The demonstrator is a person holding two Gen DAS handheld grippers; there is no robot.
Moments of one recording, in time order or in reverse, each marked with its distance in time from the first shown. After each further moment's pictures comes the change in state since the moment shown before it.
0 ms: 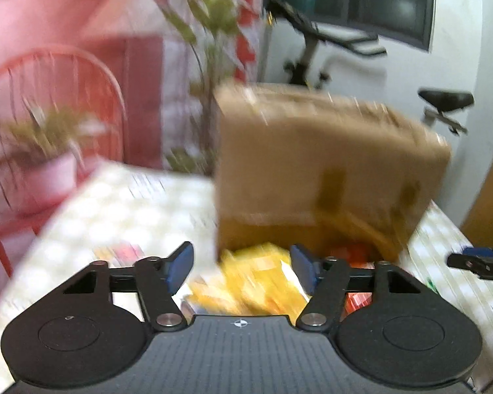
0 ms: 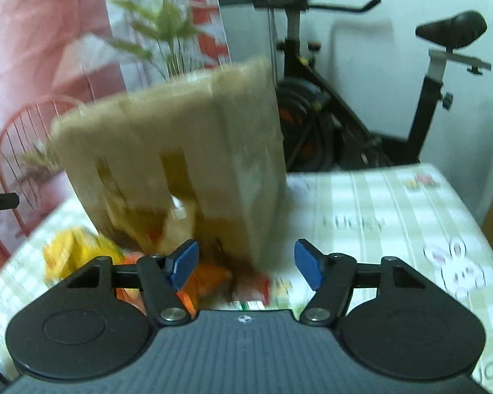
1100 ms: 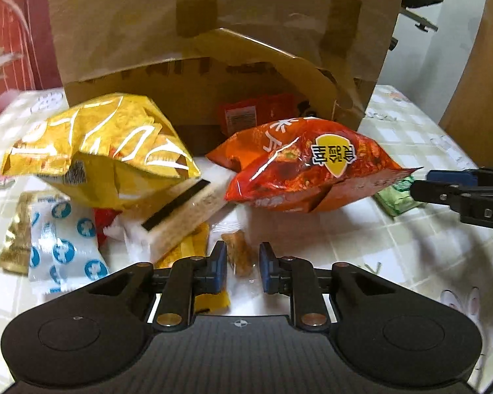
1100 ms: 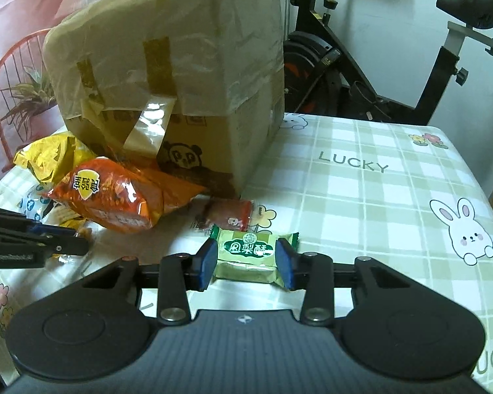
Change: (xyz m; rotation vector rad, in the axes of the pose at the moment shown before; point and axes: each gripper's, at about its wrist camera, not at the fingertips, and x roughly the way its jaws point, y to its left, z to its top) left arm 0.084 -0.085 -0.070 0.131 0.263 -0.095; right arm 0.031 -0.015 -0.043 -0.105 0.123 -0.004
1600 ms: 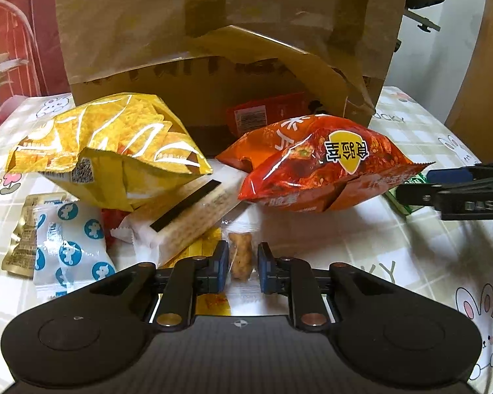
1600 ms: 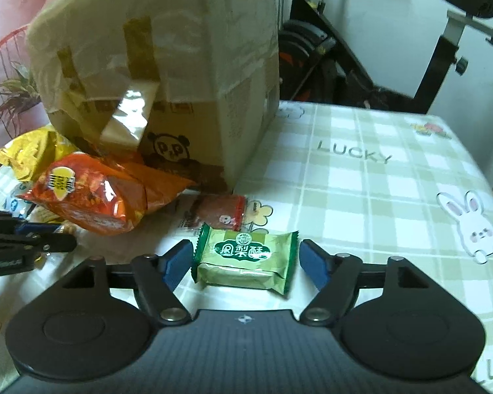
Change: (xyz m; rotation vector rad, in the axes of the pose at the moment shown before) left arm 0.004 0.006 -0.006 0.002 -0.021 0.005; right arm 0.031 -0.004 0.005 0.028 0.058 -0.029
